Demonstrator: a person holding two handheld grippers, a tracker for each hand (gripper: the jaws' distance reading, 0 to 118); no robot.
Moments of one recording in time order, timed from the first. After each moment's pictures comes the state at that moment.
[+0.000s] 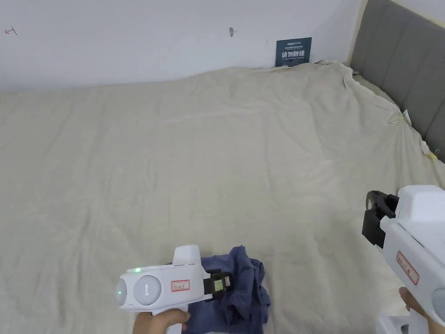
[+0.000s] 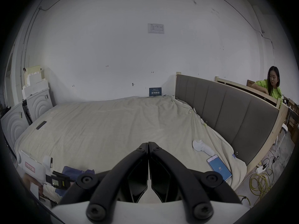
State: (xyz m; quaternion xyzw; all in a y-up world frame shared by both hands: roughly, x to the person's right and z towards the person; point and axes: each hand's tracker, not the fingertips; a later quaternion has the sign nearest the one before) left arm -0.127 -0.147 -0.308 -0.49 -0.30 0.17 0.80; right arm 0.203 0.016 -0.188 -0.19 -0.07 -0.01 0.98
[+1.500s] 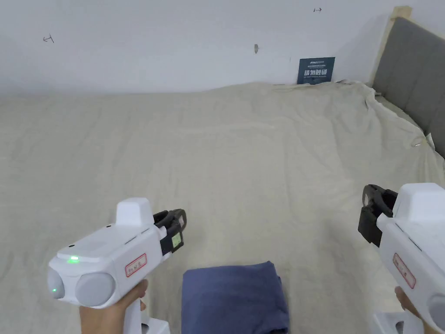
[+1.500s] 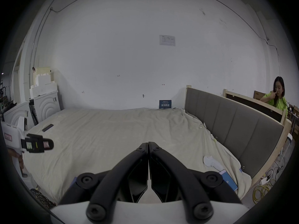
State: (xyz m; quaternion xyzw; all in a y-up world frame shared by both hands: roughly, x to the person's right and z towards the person) left arm -0.221 -0.006 -0.281 -0.22 -0.19 0.09 0.95; right arm 0.157 0.048 -0.201 -0.14 -0.03 0.01 0.99
